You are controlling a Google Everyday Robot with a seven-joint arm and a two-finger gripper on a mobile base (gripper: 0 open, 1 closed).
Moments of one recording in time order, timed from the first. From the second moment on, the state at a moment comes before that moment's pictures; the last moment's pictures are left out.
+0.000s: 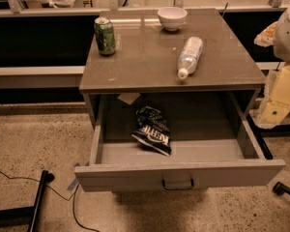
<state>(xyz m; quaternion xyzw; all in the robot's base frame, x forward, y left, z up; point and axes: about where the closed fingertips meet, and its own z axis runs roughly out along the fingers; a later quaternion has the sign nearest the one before) 0.438 -0.217 0.977 -0.60 0.78 -0.03 0.16</state>
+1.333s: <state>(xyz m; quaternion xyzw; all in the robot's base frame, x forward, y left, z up) 0.476 -0.153 0.837 -0.63 0.76 0.06 0.12</state>
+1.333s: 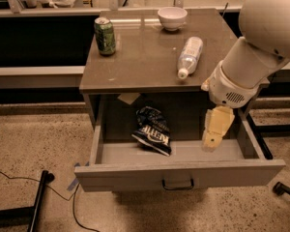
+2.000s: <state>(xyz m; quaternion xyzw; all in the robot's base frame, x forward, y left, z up) 0.530 -0.086 0.796 -0.64 0.75 0.06 0.16</state>
